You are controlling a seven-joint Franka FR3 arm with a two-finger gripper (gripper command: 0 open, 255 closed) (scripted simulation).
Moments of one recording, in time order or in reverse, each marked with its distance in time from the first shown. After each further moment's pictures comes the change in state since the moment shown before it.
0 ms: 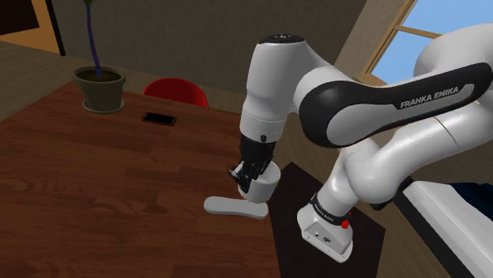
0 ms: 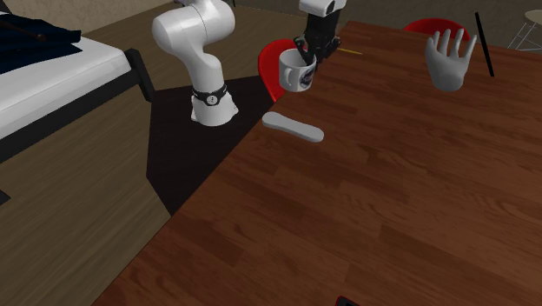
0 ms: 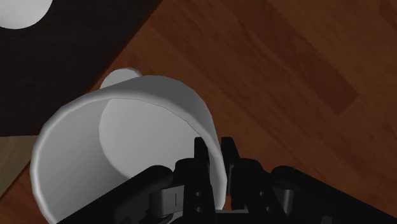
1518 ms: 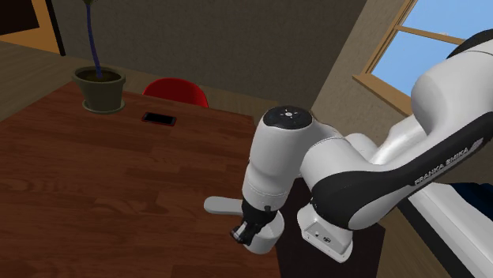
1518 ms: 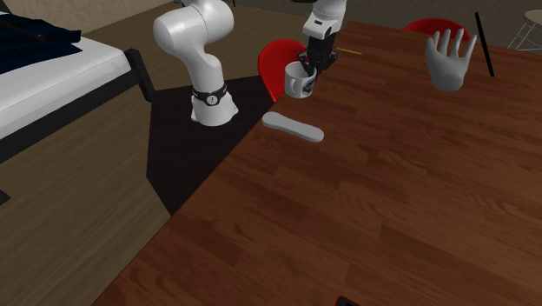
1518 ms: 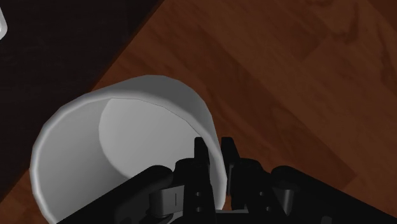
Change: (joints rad) arm 0.081 0.112 0.218 -0.109 0.127 0.249 0.166
